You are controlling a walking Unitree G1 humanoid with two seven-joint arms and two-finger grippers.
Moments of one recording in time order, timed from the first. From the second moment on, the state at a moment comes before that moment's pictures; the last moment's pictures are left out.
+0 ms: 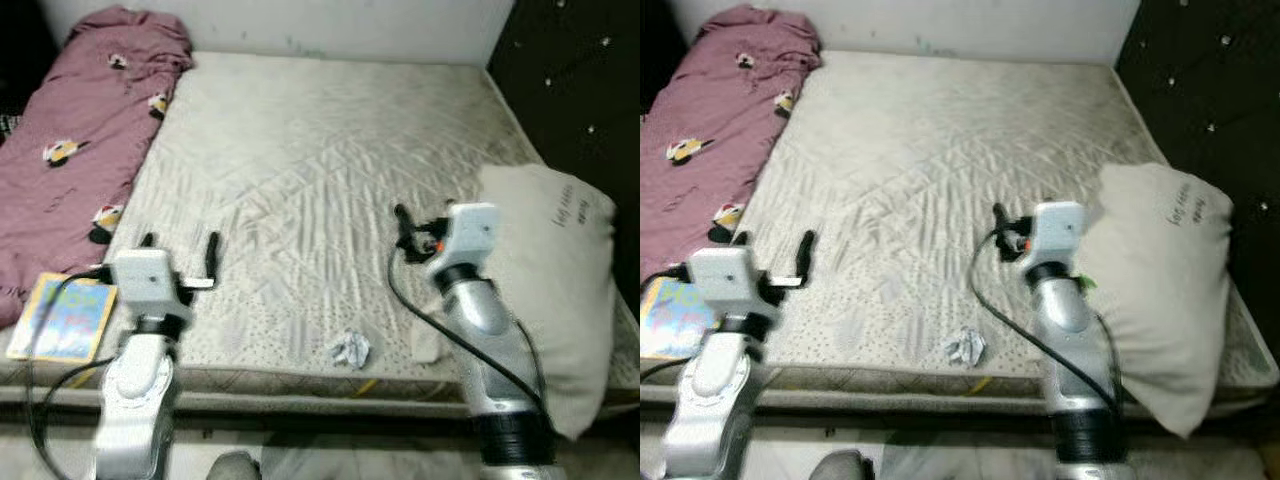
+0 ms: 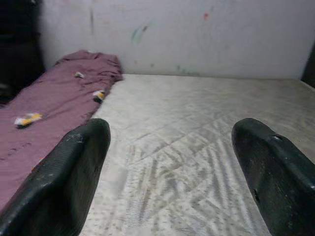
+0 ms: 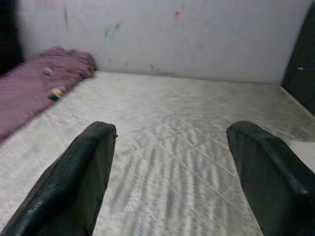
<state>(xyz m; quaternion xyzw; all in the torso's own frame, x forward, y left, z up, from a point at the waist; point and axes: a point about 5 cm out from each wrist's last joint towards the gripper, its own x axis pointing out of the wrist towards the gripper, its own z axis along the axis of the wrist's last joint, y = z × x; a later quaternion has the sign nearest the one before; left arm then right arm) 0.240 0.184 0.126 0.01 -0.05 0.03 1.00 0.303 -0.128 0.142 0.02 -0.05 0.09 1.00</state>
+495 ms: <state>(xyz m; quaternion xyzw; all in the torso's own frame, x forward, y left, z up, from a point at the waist) 0.244 0.175 0.126 0.01 -0.05 0.03 1.00 0.303 -0.138 0.137 0.00 -0.04 0.07 1.00</state>
